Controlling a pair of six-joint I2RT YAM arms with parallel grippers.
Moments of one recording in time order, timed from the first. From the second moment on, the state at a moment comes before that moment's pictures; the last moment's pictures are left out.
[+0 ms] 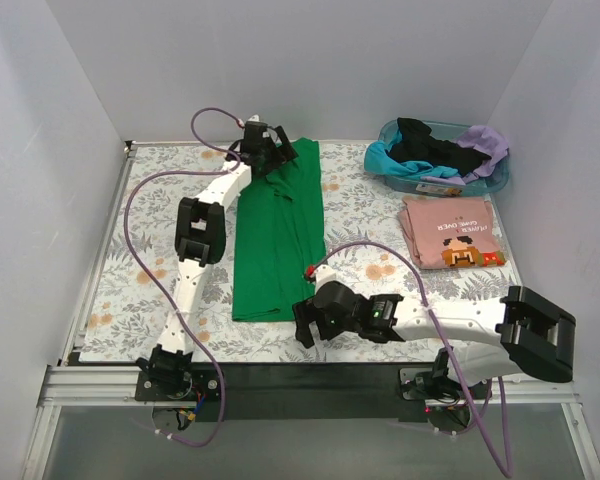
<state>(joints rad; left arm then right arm) -0.27 2.68 2.37 -0.28 0.11 -0.72 1.23 1.33 0.62 -0.11 0.11 0.65</state>
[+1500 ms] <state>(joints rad) -0.41 0.86 0.56 -0.70 -0.15 -1.13 1.22 1.65 0.93 -0.35 0.28 0.58</state>
